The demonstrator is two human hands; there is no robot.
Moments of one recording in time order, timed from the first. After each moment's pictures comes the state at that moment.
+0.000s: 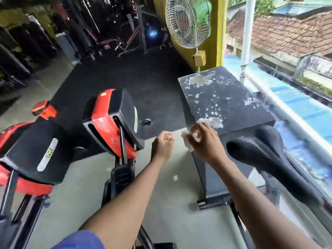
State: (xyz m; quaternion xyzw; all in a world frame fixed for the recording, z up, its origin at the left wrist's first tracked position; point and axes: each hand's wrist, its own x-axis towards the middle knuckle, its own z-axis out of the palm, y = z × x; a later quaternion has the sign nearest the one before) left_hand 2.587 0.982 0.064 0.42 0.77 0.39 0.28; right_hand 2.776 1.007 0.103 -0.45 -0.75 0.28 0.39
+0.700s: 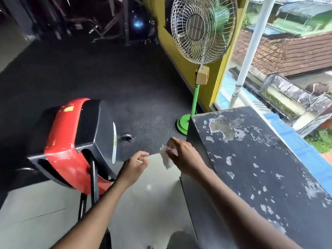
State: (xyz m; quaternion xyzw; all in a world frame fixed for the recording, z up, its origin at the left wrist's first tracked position) left_hand 2.287 1.276 0.010 0.50 0.71 0.34 0.36; right_hand 2.505 1.350 0.078 -0.44 -0.84 0.24 0.20
